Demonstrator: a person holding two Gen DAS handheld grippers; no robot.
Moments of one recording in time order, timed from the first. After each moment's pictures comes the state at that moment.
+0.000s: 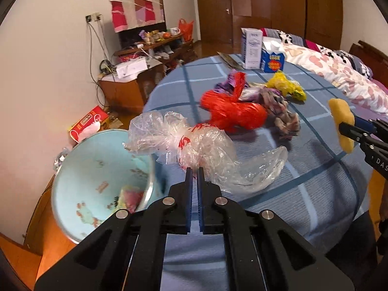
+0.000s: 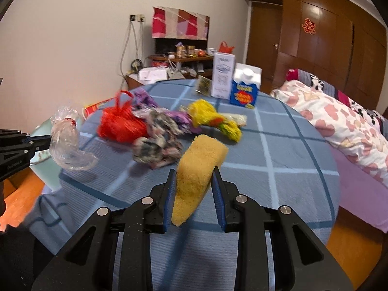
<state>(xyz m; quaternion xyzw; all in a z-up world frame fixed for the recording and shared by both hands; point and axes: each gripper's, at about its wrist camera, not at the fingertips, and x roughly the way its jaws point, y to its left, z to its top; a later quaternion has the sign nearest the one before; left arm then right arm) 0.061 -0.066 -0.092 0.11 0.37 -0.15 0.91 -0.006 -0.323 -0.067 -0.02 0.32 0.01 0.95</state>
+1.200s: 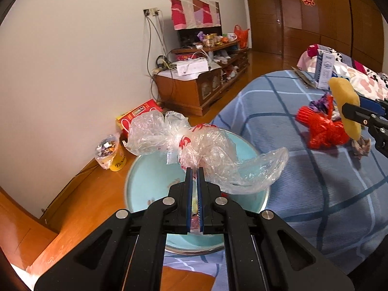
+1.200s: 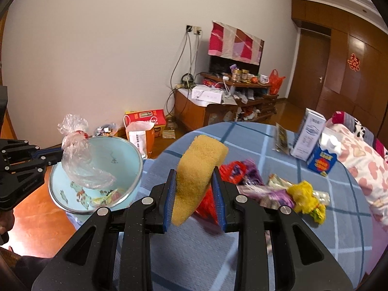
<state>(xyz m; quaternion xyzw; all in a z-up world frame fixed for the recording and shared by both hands) 0.091 0.048 -0.083 0.09 0.35 -0.01 0.93 0.079 -0.182 -0.034 -0.09 0.28 0.14 0.95</state>
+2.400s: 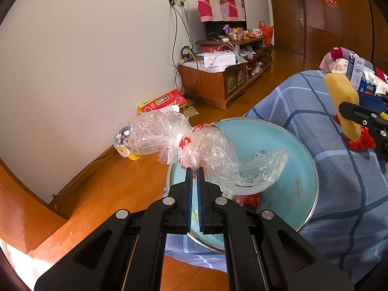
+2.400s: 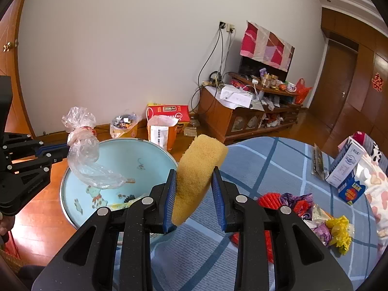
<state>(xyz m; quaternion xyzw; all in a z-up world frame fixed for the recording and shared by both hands) 0.109 0.097 -0.094 0.07 0.37 0.05 0.93 0.113 -0.105 -0.042 -0.13 0.29 0.20 0.93</state>
